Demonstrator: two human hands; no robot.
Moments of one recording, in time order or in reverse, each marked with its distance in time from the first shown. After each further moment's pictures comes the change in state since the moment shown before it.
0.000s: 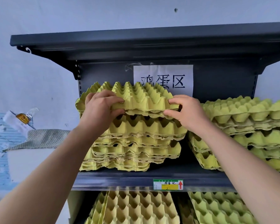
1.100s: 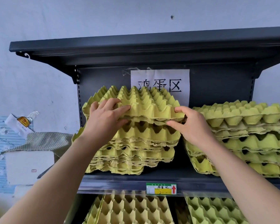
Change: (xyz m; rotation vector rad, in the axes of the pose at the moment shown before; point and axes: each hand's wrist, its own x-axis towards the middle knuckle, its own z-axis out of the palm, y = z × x) left_hand -0.014 0.031 0.016 0.259 -0.053 0.113; right_hand -0.030 0.029 -0.007 0.093 0.048 0.095
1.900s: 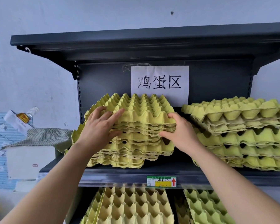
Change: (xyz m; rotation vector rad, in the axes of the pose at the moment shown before) left_hand -0.040 -0.028 0.029 0.021 -0.122 0.027; right_hand -0.019 0.007 0.041 0.039 -0.095 0.052
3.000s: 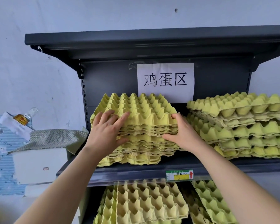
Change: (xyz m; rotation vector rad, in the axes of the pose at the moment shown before) left_hand -0.022 -0.045 0.006 -0.004 0.011 0.079; right_hand -0.008 -0.036 0.035 -0.092 -0.127 0.080
